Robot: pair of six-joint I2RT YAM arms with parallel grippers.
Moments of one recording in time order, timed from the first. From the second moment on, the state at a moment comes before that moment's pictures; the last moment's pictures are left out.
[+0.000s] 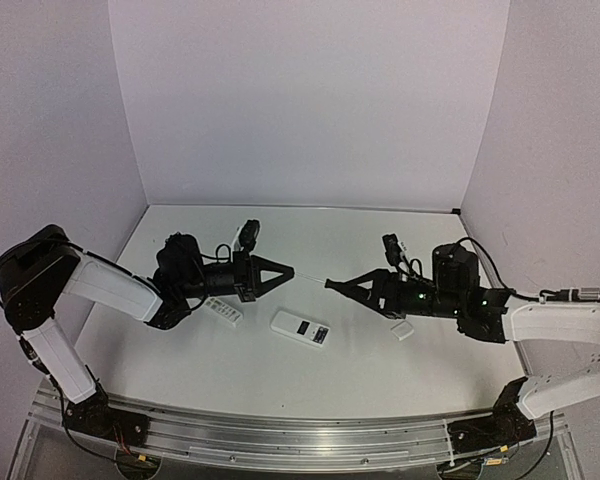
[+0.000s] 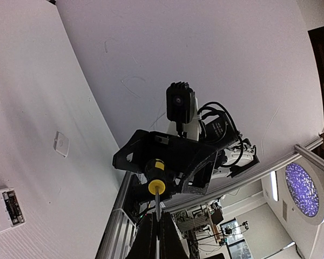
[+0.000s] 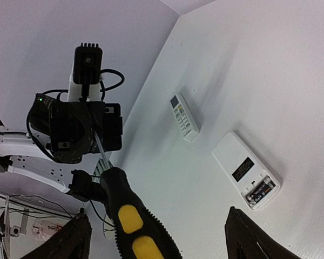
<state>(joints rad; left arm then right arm) -0.77 1.67 0.68 1.09 0.71 -1.20 0.78 1.20 0.58 0.29 -0.37 0.83</state>
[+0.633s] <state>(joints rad) -0.77 1.67 0.68 1.15 0.69 -1.23 0.77 1.26 0.57 0.56 -0.49 0.99</state>
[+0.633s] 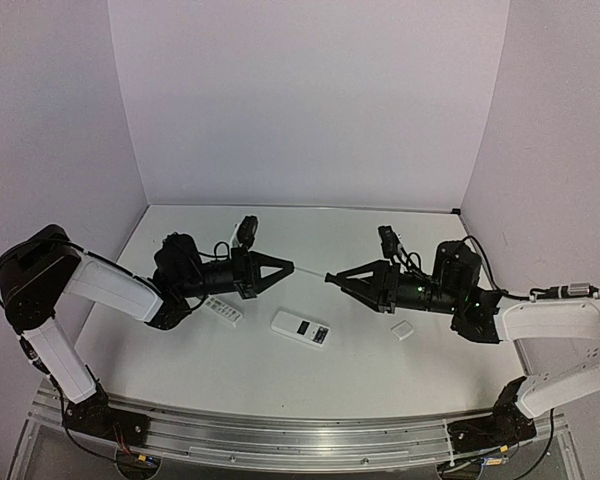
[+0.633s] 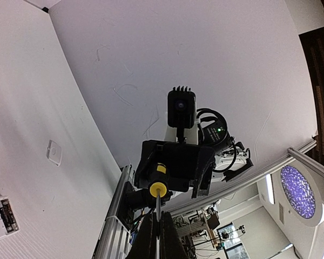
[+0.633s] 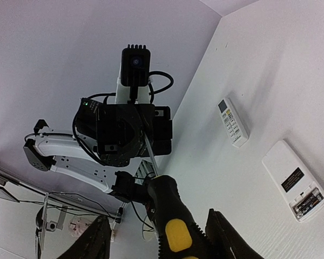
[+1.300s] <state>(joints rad) -0.78 1.65 0.69 0.96 0.68 -1.12 0.78 1.21 0.55 0.56 -0.45 0.97</state>
